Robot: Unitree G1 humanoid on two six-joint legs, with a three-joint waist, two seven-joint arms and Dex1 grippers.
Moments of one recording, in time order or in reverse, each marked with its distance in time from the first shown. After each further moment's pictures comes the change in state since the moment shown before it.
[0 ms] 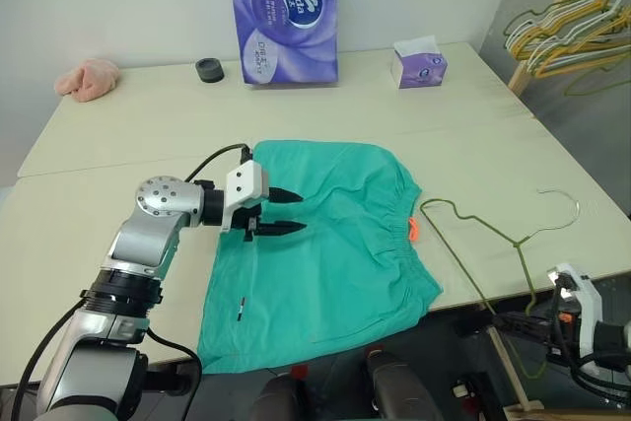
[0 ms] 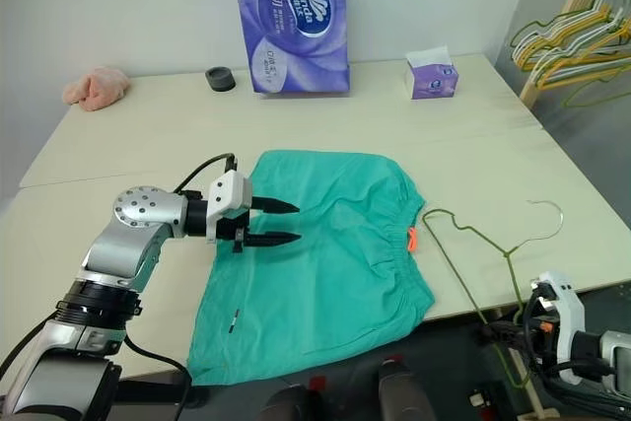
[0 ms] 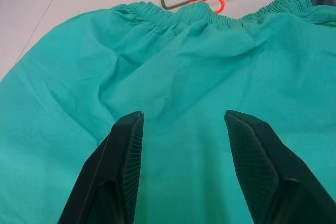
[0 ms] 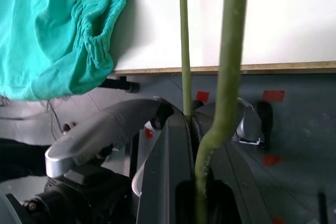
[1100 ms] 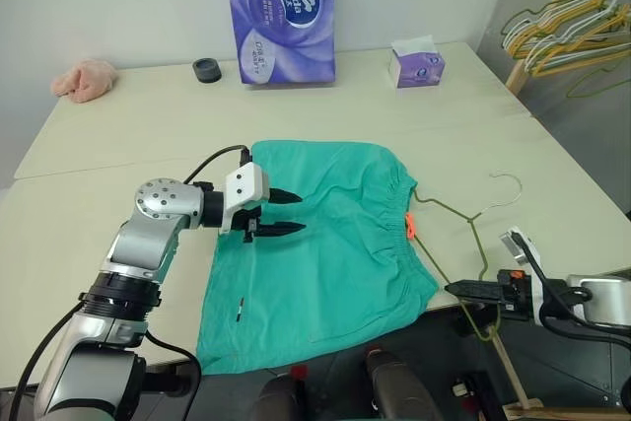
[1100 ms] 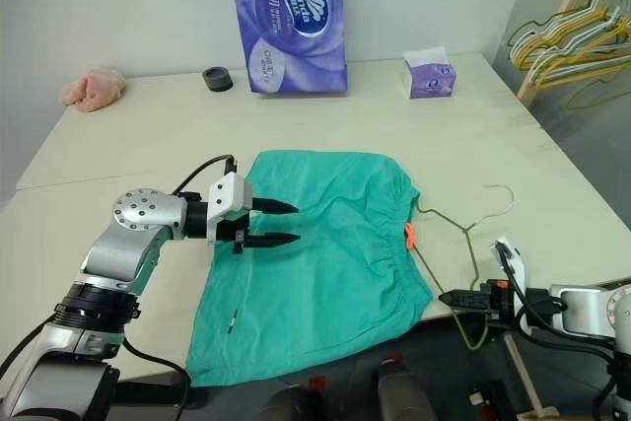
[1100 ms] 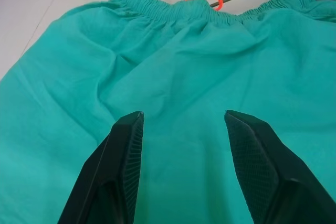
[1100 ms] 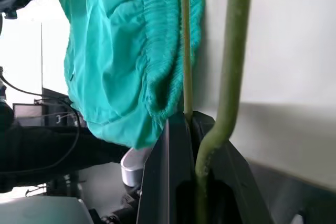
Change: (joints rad) left arm 0.018 0.006 0.001 -0.026 0.010 0.000 0.029; right arm -0.411 -0.006 0.278 0.476 0.494 0.060 -0.423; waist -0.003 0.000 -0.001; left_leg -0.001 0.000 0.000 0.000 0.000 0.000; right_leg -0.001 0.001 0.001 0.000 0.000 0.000
